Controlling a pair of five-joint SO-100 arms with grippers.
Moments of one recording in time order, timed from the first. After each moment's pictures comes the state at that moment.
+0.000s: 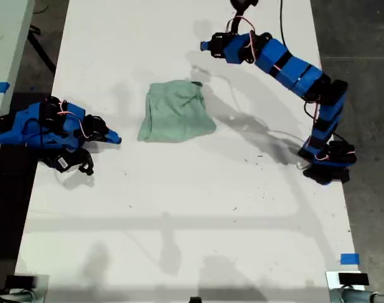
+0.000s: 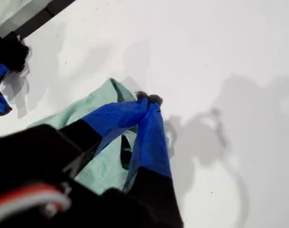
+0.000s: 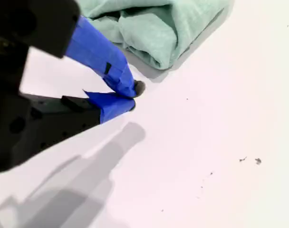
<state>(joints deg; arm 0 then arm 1) -11.4 196.0 173.8 78.2 5.4 37.8 76.7 66.1 36.7 -53.1</state>
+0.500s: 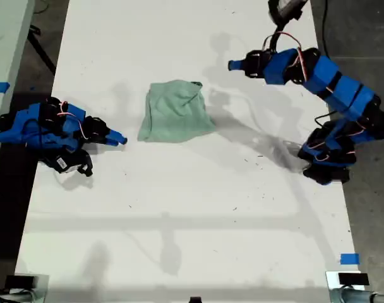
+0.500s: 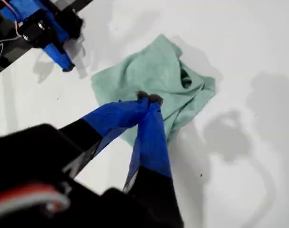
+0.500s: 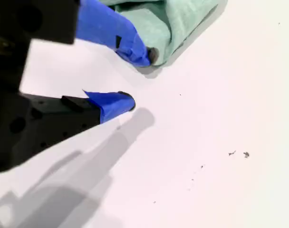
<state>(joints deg) -8.9 196.0 173.8 78.3 2.8 30.1 124.5 105.7 46.8 -46.8</state>
